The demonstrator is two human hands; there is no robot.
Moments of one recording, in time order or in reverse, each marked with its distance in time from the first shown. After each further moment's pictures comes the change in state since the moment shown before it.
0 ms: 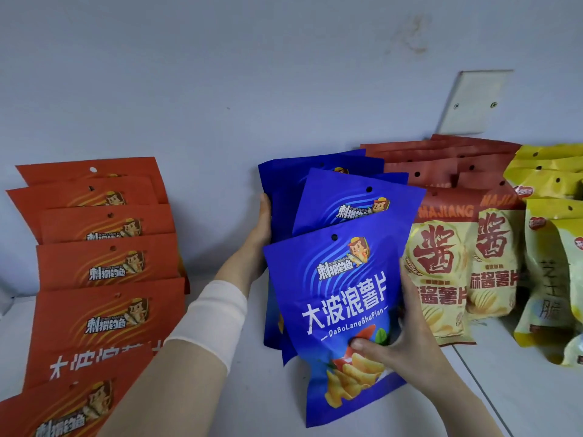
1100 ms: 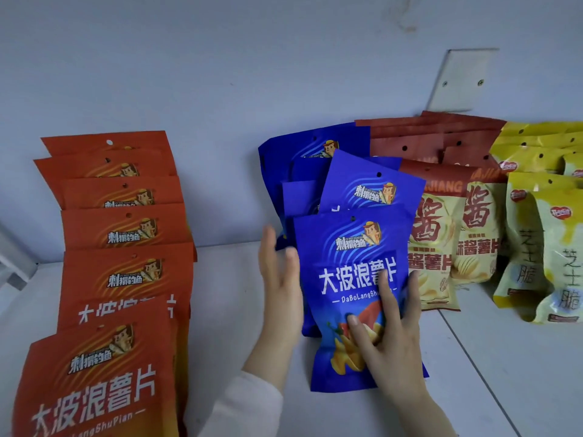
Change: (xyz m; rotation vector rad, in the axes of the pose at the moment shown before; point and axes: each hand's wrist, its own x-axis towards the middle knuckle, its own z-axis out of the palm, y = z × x) left_hand -0.102 -0.094 0.036 0.020 0.240 0.517; right_hand -0.060 0.014 0.035 -0.497 0.361 -0.024
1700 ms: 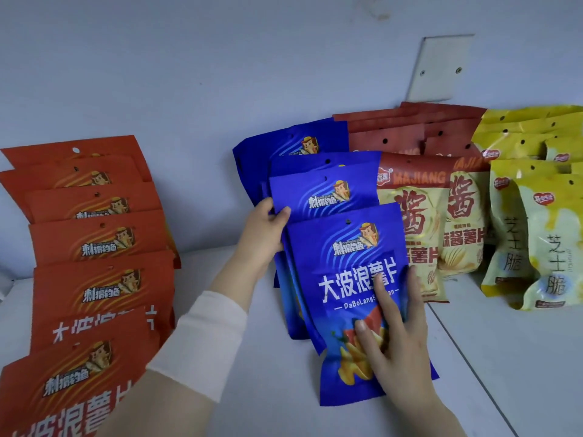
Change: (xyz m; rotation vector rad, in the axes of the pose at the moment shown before) left_hand 0.081 0.033 0.016 0.298 -0.188 -0.216; right_hand -0.002 0.014 -0.018 -0.041 -0.005 -0.059
